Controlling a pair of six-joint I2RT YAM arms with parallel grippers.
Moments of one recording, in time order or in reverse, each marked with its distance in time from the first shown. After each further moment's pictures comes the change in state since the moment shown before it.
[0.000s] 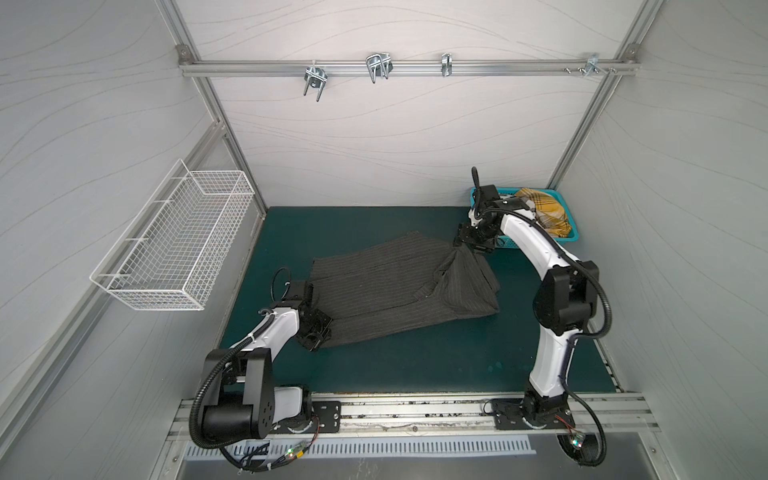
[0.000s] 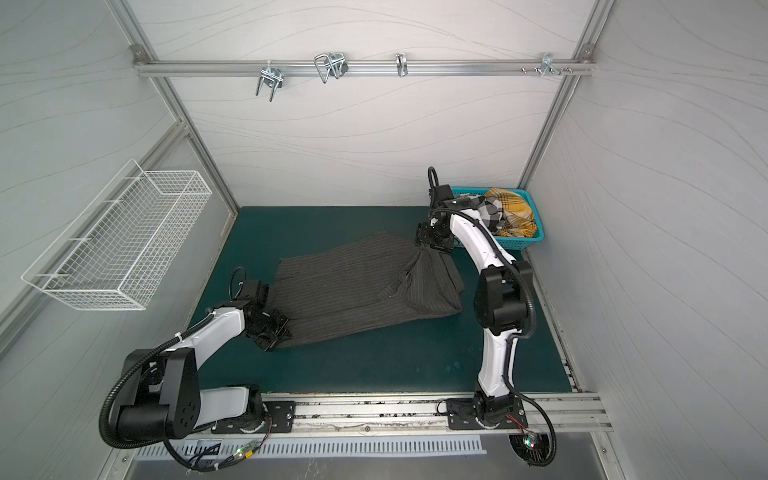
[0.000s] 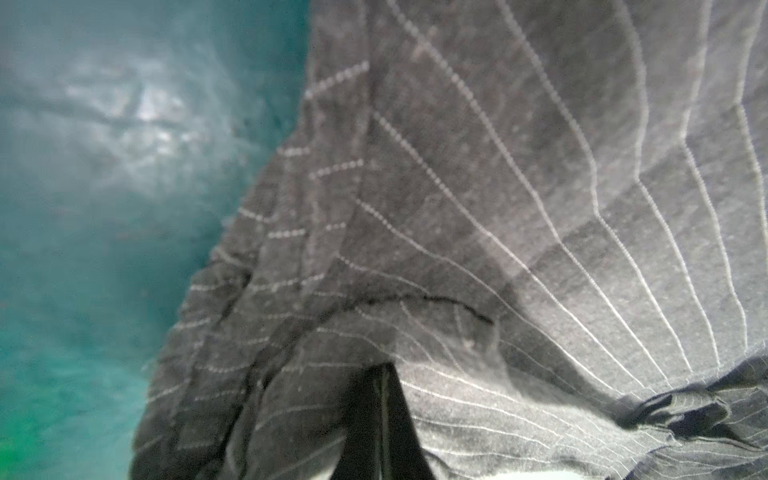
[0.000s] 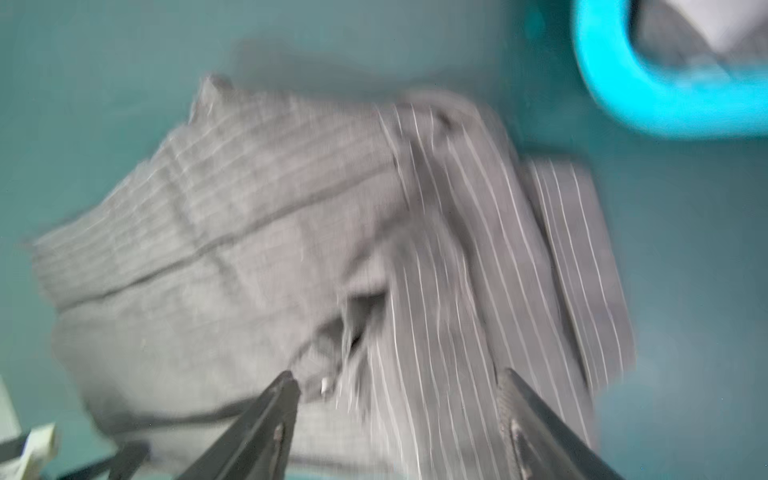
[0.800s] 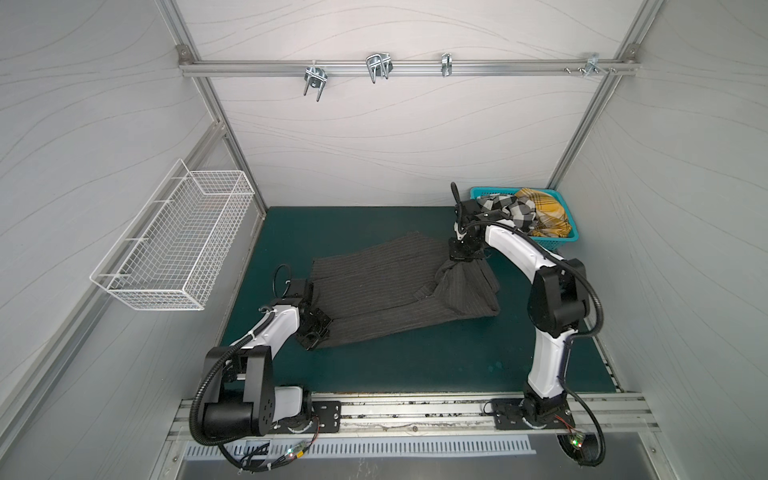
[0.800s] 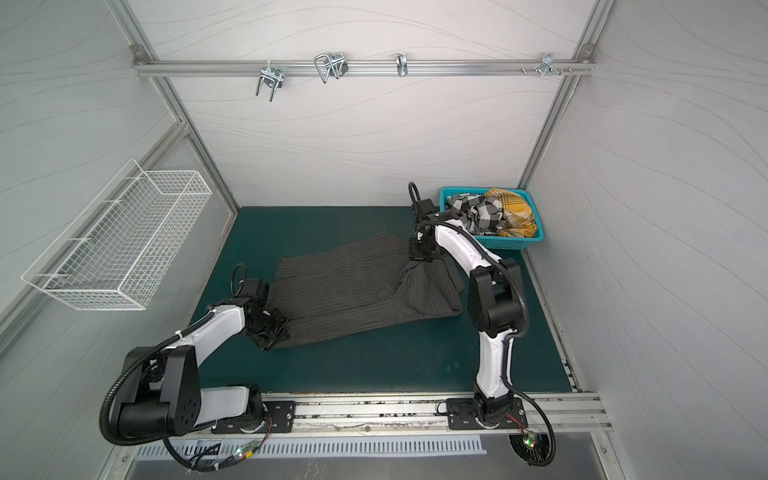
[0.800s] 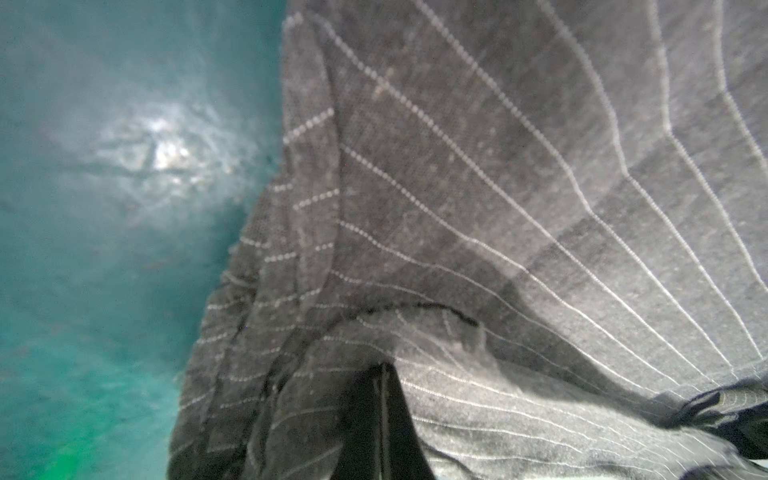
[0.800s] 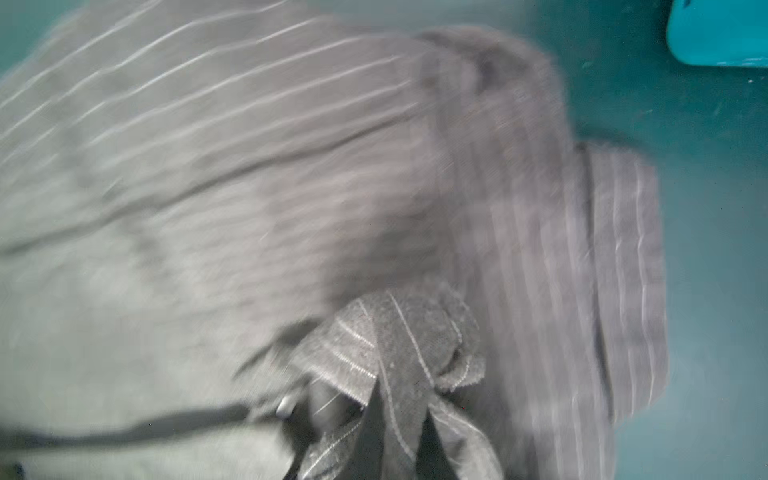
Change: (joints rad) left arm -0.001 0.005 0.018 -0.025 -0.031 0.088; right arm 0.161 -0.146 -0.266 0.110 0.121 -0.049
